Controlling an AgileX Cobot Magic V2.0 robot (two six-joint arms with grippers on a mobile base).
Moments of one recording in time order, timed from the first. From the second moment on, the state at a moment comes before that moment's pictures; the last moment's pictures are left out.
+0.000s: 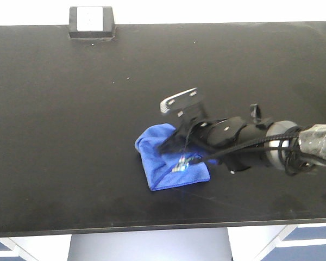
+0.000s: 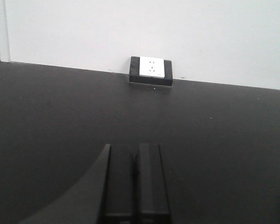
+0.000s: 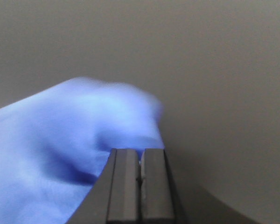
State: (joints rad) left arm 0.01 -0.01 0.03 0.06 0.15 -0.18; right arm 0.64 1.83 -0.88 1.35 -0.25 -1.17
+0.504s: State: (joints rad) left arm 0.01 -0.01 0.03 0.06 0.15 -0.18; right arm 0.14 1.83 -0.88 1.58 -0.42 -1.59
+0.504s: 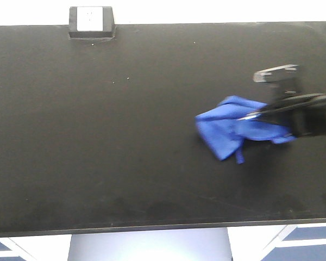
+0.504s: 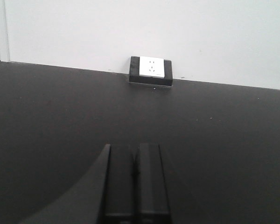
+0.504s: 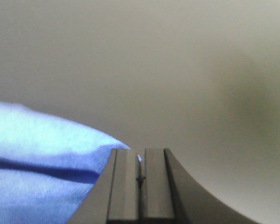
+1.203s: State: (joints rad) left arm 0.01 -0.01 0.03 0.06 0.15 -0.18; right arm 0.16 1.83 -0.88 1.57 0.31 -1.64
